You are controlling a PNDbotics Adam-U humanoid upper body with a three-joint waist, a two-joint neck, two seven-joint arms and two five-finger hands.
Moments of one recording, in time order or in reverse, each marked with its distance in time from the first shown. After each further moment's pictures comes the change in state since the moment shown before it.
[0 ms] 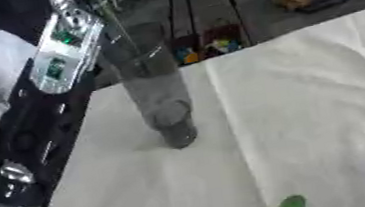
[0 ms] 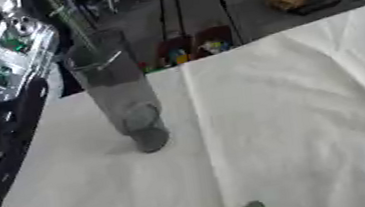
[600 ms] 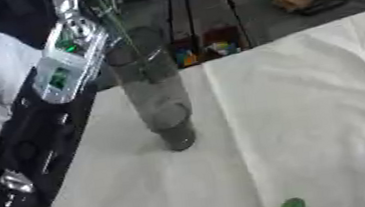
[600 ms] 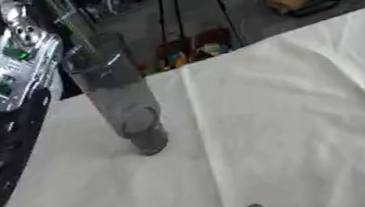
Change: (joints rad) left arm 0.026 0.000 -0.024 -0.036 -0.020 -0.005 -0.002; right arm 0.000 0.004 -0.005 0.000 -0.003 0.001 0.001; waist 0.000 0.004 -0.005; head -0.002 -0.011
